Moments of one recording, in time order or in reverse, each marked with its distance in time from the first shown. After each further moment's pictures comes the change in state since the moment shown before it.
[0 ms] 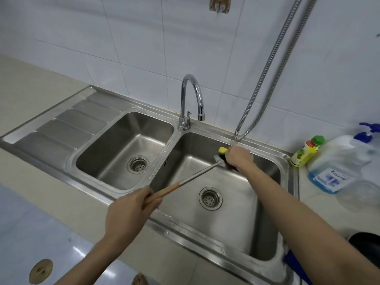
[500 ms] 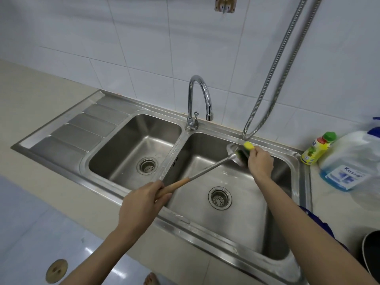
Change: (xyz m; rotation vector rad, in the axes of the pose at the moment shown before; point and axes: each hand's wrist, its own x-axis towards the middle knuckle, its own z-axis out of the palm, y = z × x) left_hand 0.011 -0.013 0.001 -0.034 0.000 0.078; right_hand -0.007 0.037 0.031 0.442 0.412 0.079
